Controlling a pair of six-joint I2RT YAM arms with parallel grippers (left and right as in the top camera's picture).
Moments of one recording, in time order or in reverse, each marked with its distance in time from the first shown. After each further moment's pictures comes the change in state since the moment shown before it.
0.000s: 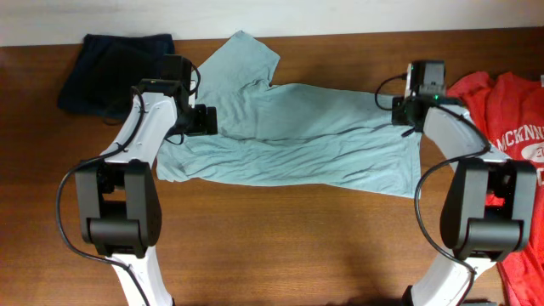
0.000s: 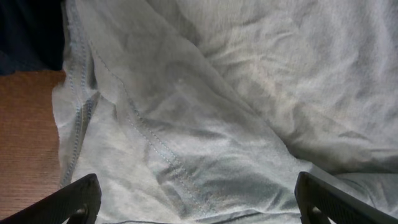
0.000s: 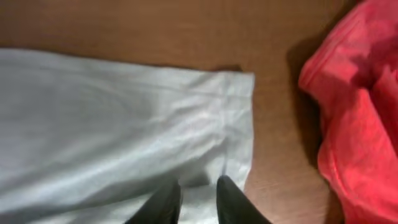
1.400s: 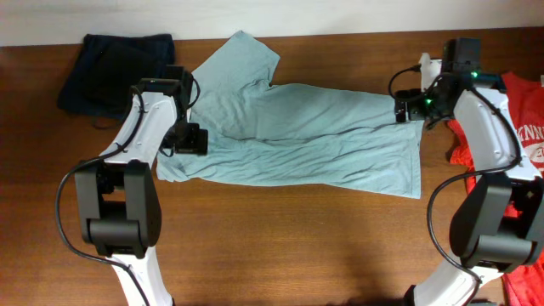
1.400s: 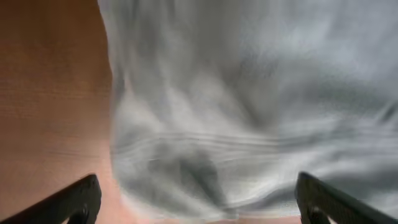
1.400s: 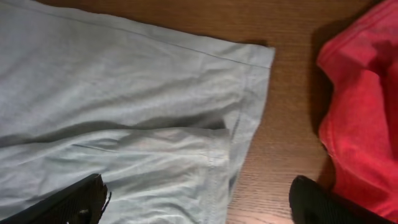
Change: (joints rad) left arm 0.000 -0.002 0.005 -0.240 -0.158 0.054; right arm -0.093 -0.052 0.195 -0.389 -0.251 -0.116
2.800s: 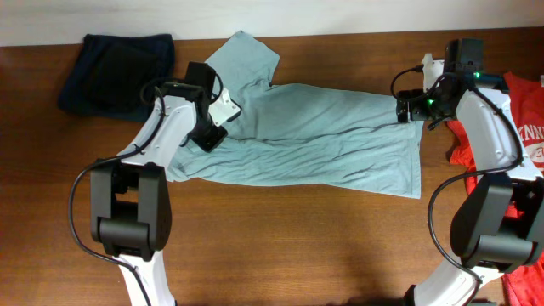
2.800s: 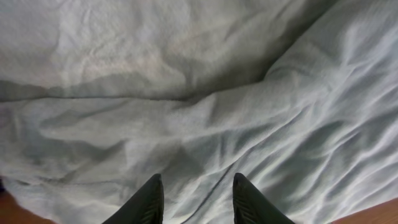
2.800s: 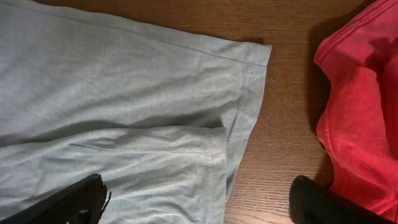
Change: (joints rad) left arm -0.095 -0.003 -0.030 0.189 0.172 0.692; right arm -0.006 0.000 0.000 -0.002 0.000 0.000
